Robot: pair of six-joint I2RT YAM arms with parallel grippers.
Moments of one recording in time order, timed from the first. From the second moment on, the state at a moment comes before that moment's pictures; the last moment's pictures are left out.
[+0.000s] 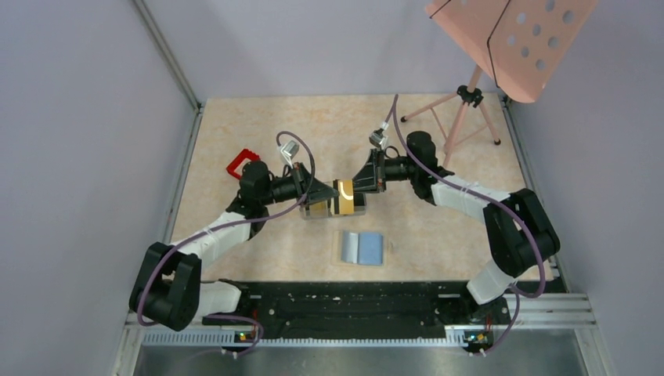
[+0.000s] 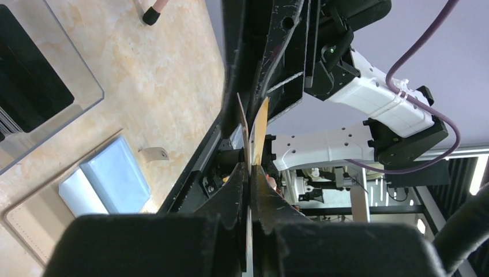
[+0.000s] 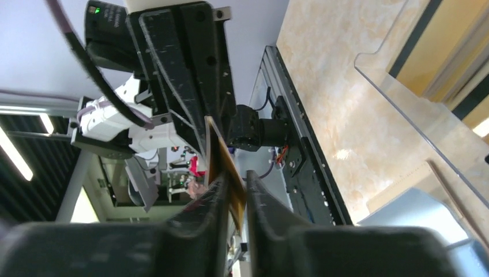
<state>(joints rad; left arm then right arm) -0.37 1.25 0.59 0.56 0.88 -1.18 0.46 1.61 0.91 0.42 -1.07 1.08</state>
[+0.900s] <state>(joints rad) -0.40 1.30 0.54 0.64 0.77 -1.18 0.45 1.55 1.03 -0.01 -0.94 0.75</state>
